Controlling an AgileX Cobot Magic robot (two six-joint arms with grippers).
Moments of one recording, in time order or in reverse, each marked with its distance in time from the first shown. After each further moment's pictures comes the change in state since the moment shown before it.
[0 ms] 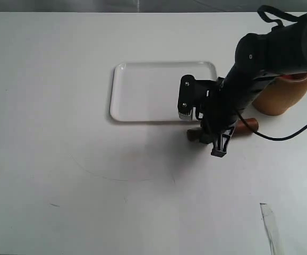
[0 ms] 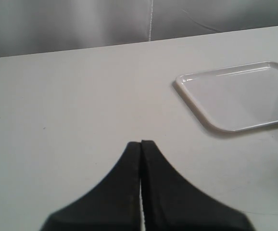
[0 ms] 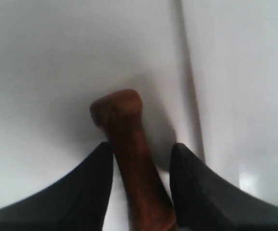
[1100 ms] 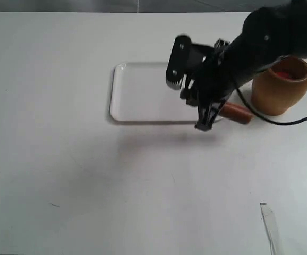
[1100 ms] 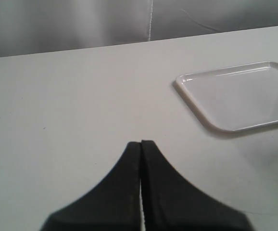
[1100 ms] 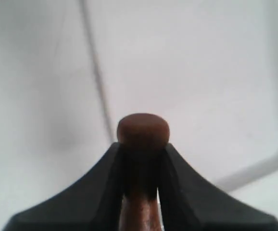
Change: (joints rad) left arm 0.000 0.000 0.000 0.000 0.000 0.000; right arm 0.077 -0.235 -0.002 -0.106 -0.110 0.245
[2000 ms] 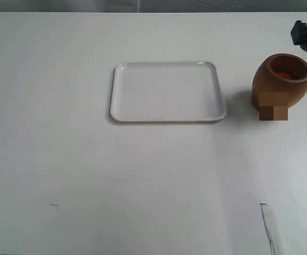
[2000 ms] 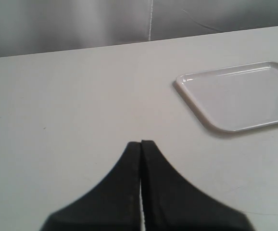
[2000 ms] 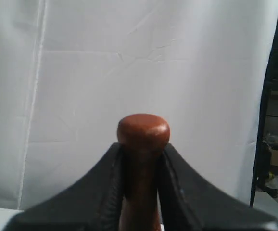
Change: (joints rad) left arm 0.000 0.000 0.000 0.000 0.000 0.000; right arm -0.156 -0.496 0.704 0.286 -1.561 0.491
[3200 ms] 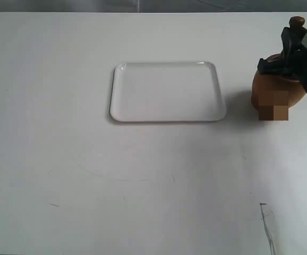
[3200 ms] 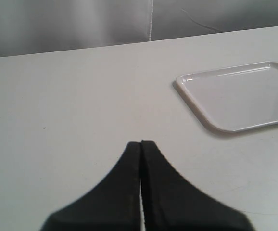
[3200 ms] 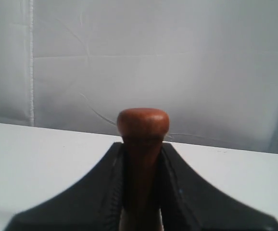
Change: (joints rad) left arm 0.000 0.000 0.000 0.000 0.000 0.000; right arm -0.249 0.595 -0.090 -0.363 -0.214 0.312
